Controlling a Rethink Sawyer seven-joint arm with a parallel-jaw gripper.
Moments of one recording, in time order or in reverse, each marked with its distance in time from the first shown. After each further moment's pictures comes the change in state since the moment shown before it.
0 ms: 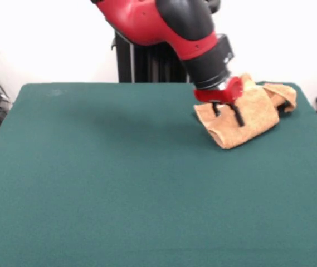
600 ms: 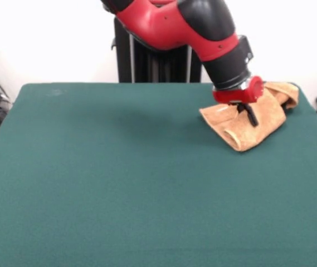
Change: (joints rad) arm 0.046 0.047 0.022 0.000 -0.034 -0.084 0.014
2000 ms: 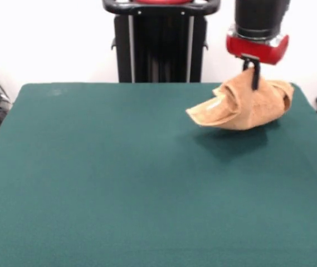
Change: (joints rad) arm 0.754 -0.411 -0.755 -0.345 0.319 0.751 0.065
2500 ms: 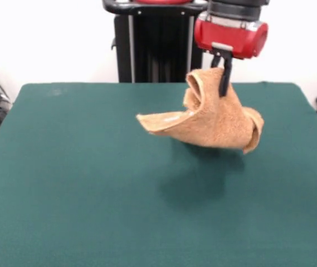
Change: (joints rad) arm 0.025 -0.005 -0.126 -0.139 -0.055 -0.185 0.000
